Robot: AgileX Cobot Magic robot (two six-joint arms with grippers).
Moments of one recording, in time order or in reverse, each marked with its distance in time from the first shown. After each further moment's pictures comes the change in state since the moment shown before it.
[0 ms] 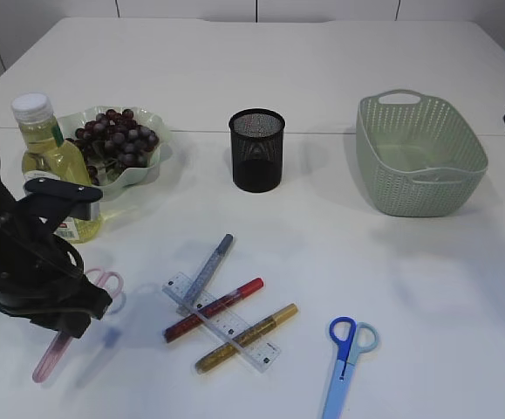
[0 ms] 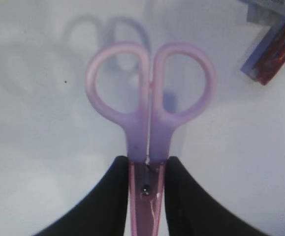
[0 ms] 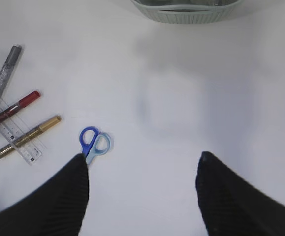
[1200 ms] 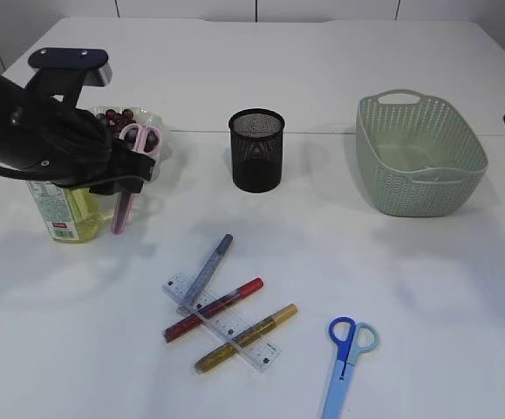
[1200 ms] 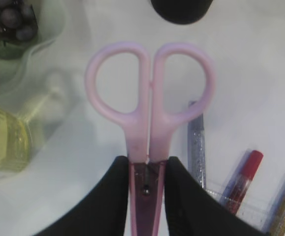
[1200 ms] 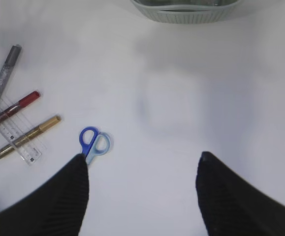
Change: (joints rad) left arm 0.000 -0.046 -0.178 -0.034 -0.301 0.000; right arm 0.000 0.000 0.000 0.000 0.000 0.000
